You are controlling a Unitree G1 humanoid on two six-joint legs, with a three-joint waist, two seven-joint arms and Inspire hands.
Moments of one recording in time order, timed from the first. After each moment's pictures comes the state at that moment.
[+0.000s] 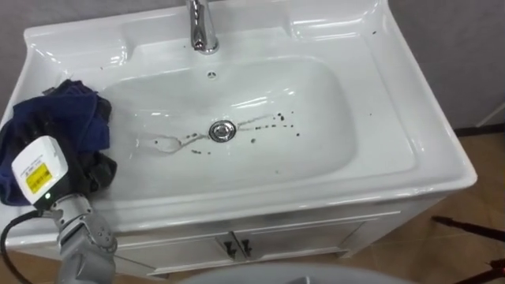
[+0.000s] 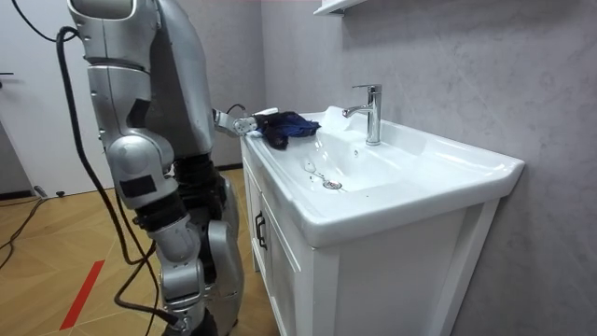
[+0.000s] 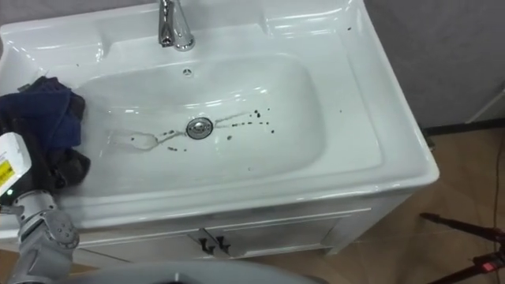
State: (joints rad) left arm 0.23 0.26 0.14 0.48 0.78 0.11 0.64; right arm 0.16 -0.29 -0.03 1.20 -0.27 0.33 0.05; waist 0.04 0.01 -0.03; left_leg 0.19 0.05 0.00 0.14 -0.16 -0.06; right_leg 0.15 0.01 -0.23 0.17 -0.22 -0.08
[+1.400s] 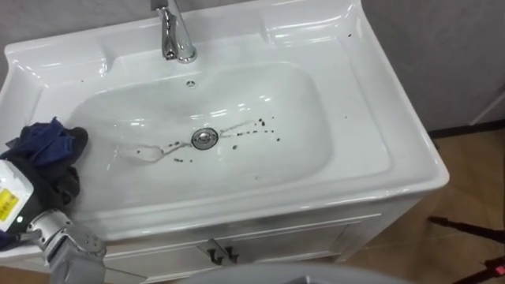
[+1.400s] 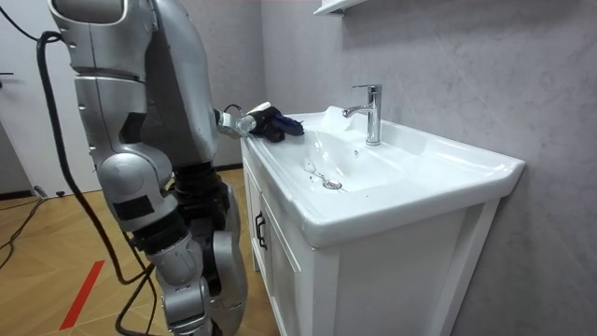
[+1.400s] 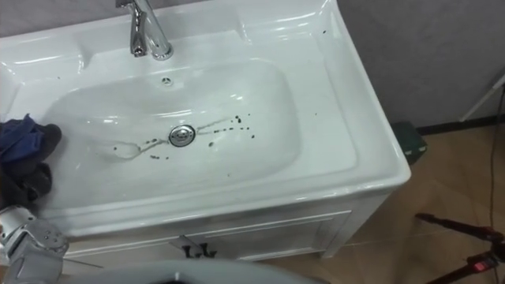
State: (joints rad) left arm 0.20 0.24 0.25 0.52 0.63 0.11 0.75; right arm 0.16 -0.29 -0.03 1.18 -0.21 0.29 0.06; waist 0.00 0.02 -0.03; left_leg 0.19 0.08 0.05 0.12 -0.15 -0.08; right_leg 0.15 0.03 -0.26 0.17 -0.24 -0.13
